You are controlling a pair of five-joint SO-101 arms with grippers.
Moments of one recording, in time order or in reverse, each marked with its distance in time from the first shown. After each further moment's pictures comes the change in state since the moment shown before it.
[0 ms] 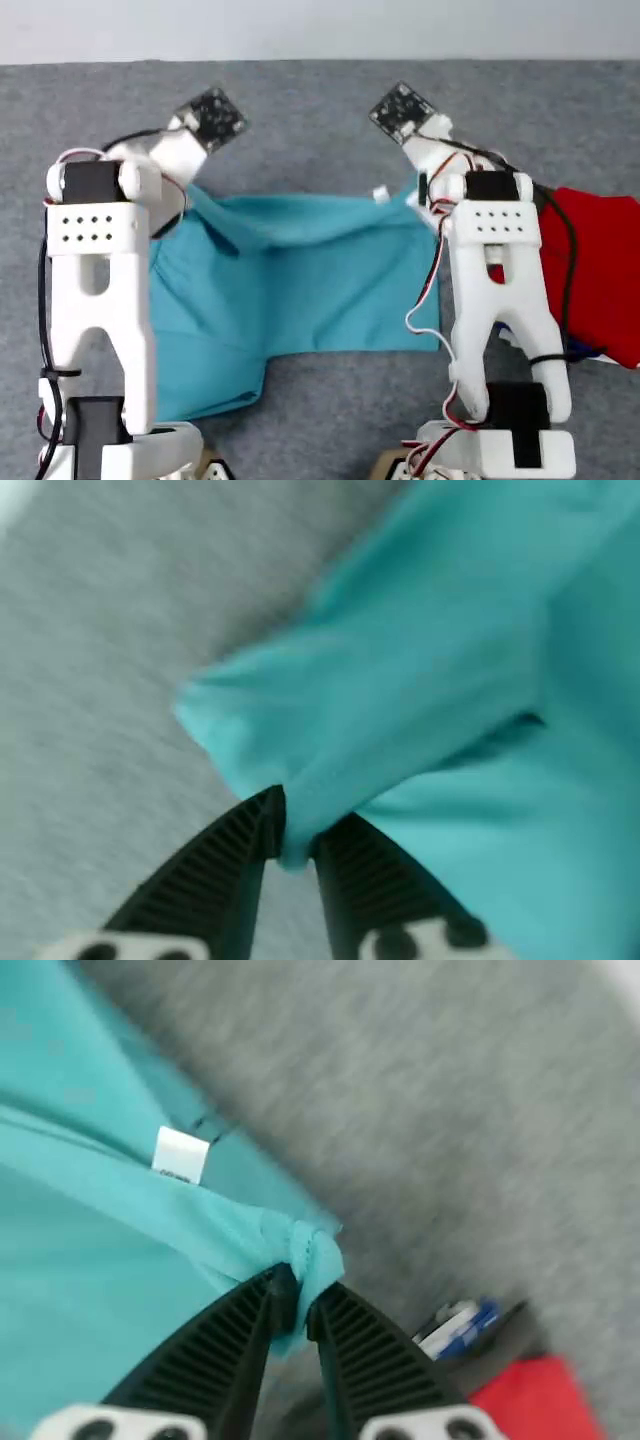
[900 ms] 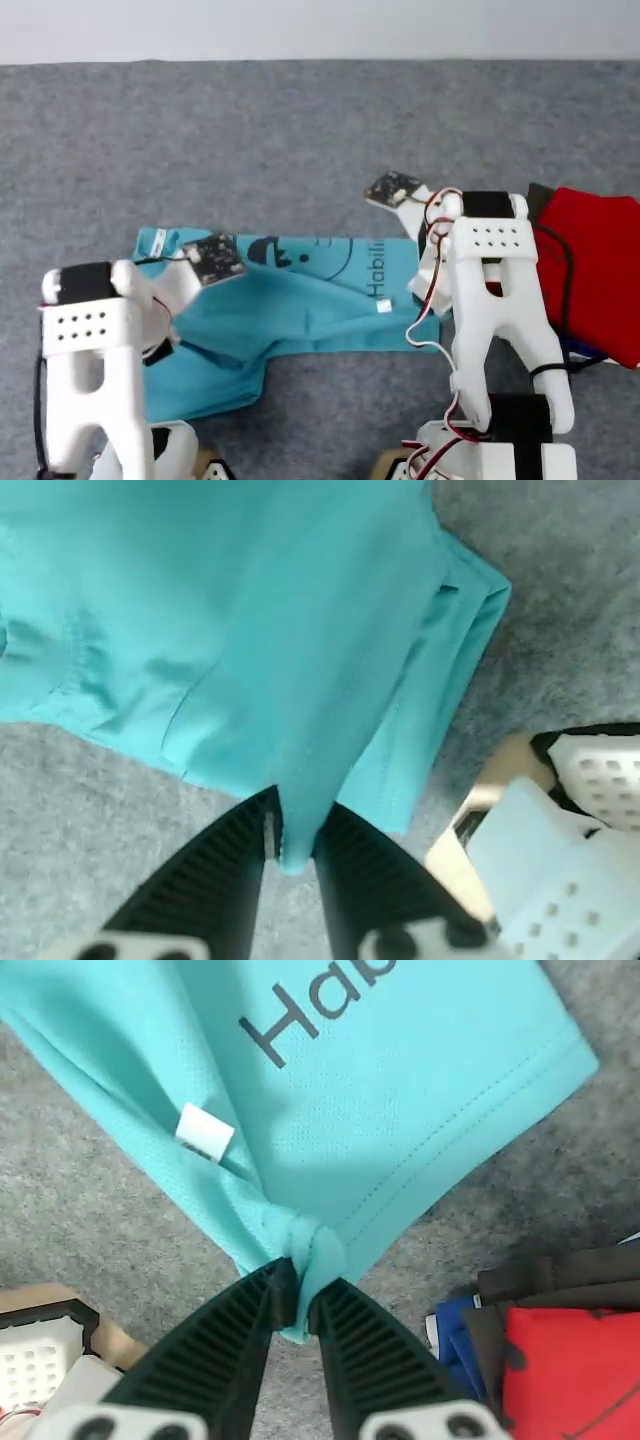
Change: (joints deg) left arm -7.4 -27.0 40.9 5.9 -15.0; right arm 0.4 -2.3 10.3 22.5 2.0
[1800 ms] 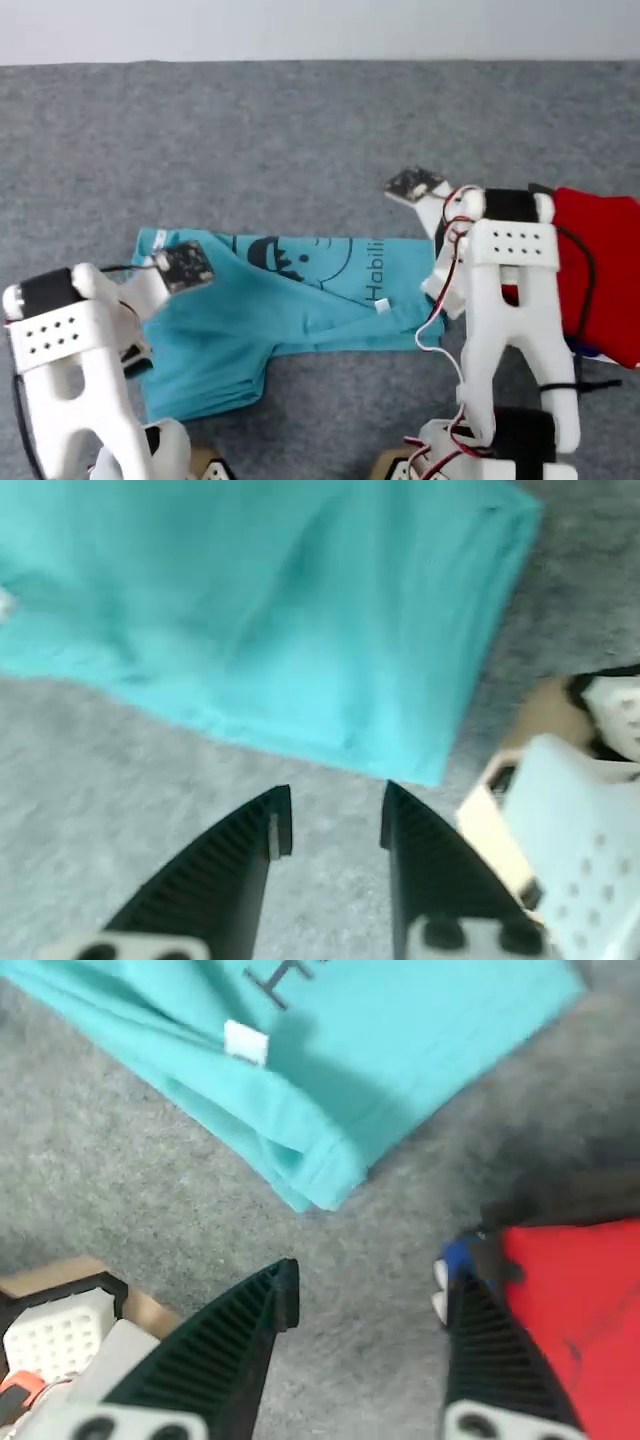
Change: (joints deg) left arm -11.0 -0.6 -2.6 0.2 -11.4; right arm 3.1 -5.0 -4.6 8.3 -1.8
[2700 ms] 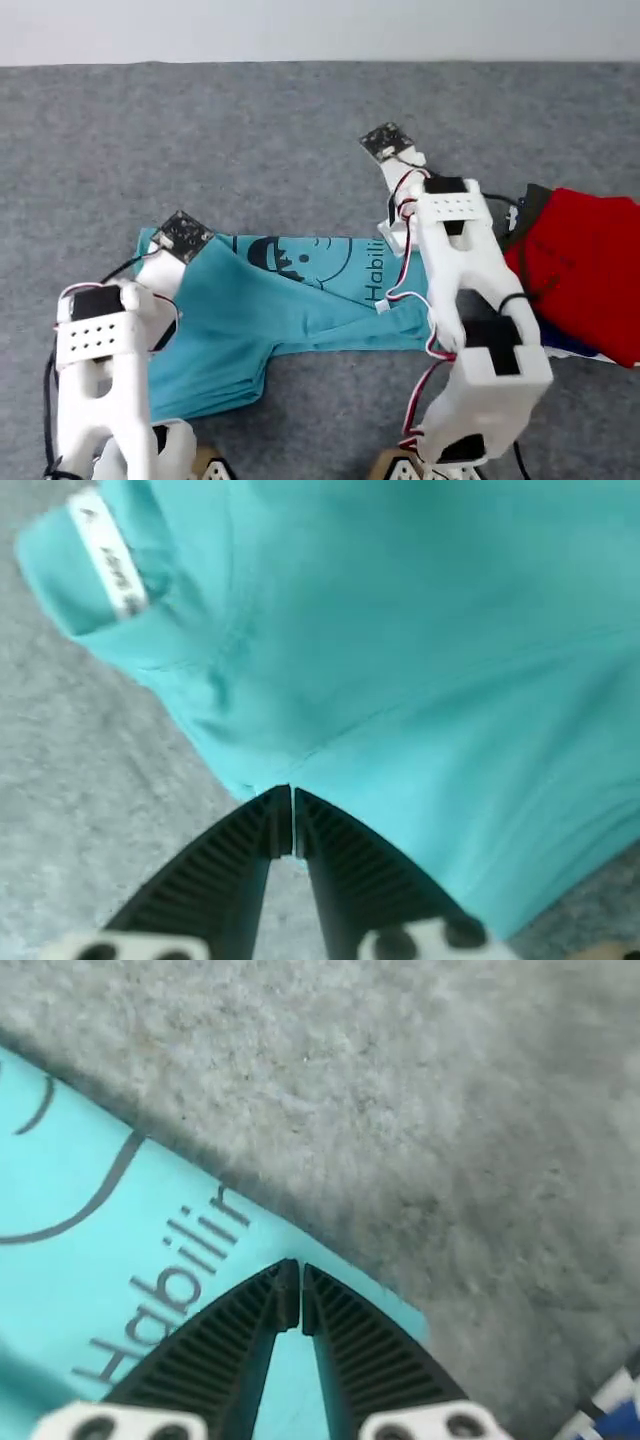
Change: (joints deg) left arm 8.2 0.0 19.3 -28.4 32.9; right arm -6.9 30.2 -5.8 -40.1 -15.8
